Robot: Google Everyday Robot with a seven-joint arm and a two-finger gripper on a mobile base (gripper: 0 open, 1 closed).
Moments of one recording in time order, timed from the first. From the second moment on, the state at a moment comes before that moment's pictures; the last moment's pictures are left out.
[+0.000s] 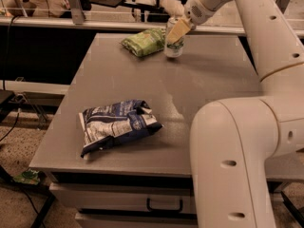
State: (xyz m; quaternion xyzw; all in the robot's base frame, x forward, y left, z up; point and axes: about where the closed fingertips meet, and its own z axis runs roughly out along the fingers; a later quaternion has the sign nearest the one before) arm 0.792 -0.100 0.914 -0.48 0.82 0.10 0.31
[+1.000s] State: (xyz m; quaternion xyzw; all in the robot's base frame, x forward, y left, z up) arm 0.801 -0.078 0.909 -0.48 0.81 0.11 0.31
